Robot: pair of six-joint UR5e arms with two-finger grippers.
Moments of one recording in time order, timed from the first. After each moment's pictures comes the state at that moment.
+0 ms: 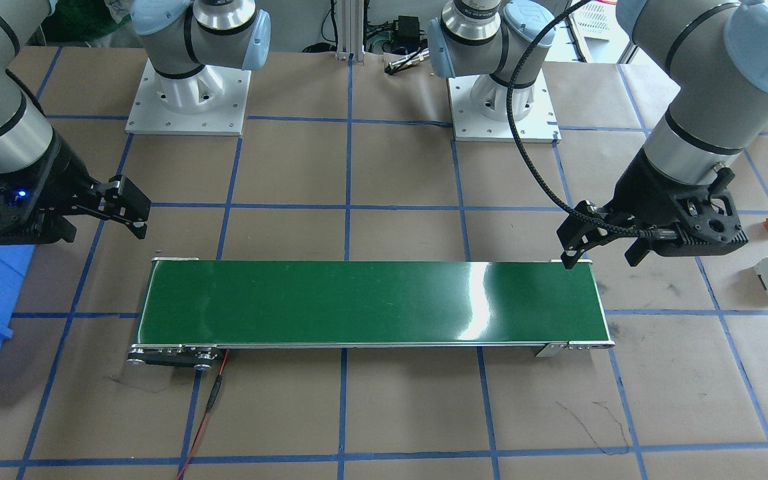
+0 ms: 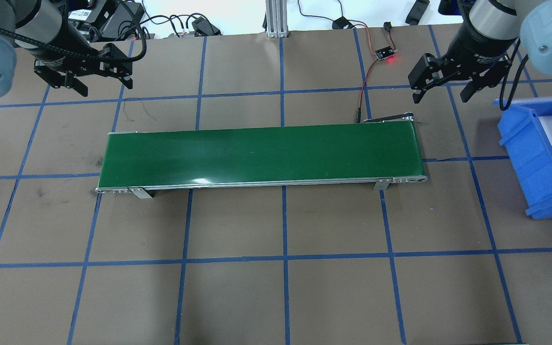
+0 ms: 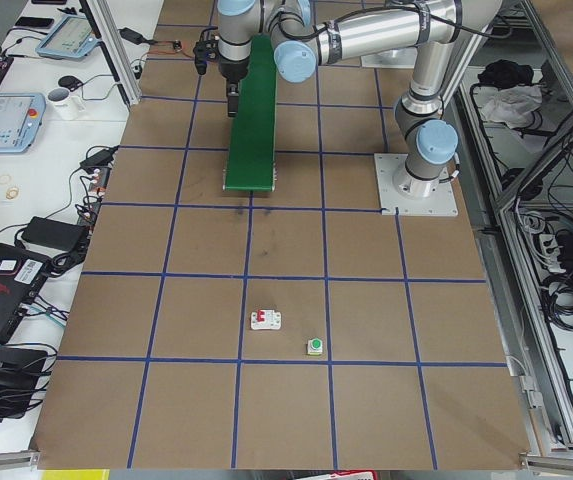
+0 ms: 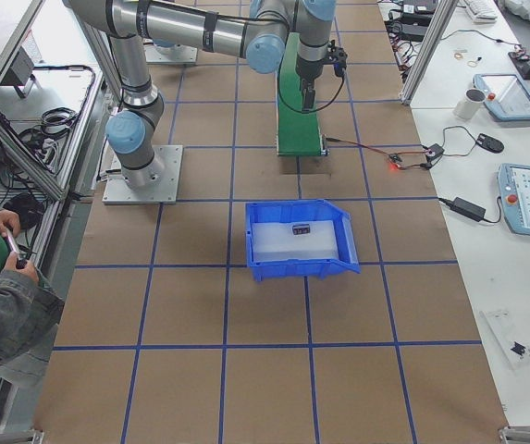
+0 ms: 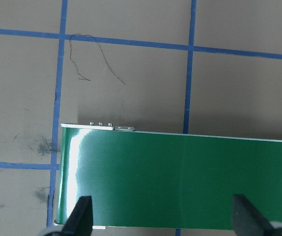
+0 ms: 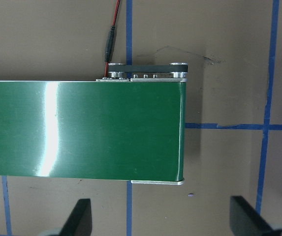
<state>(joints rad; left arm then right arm) -1.39 -1.69 -1.58 -1.30 1.49 0.09 1.42 -1.47 1.59 -1.69 -1.50 -0.16</state>
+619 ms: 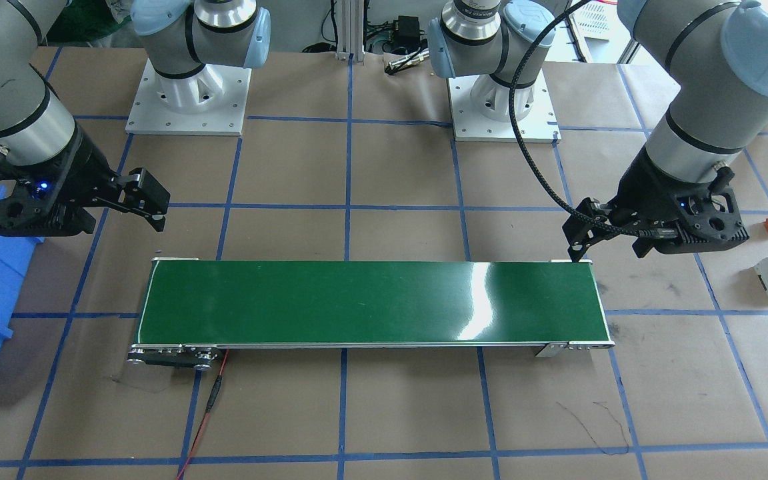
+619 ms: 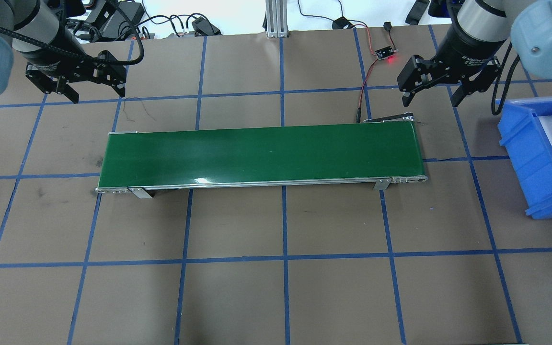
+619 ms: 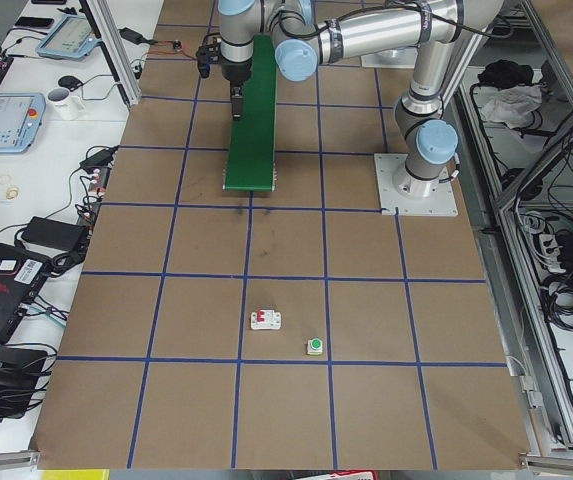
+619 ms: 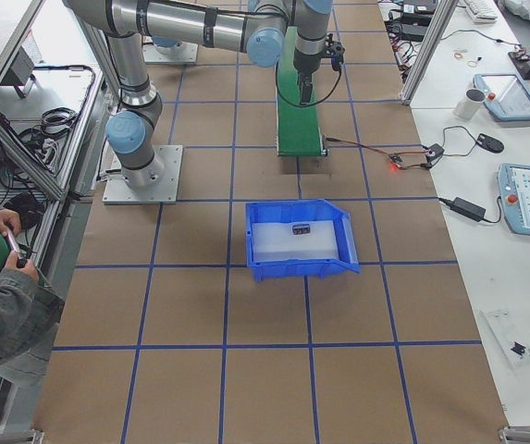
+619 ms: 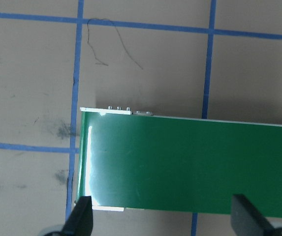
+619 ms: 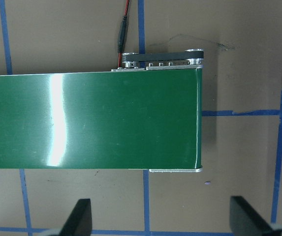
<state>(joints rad) -1.39 -1.68 -1.58 -1.35 1.55 0.09 1.46 -1.48 1.59 -1.66 -1.49 -0.10</state>
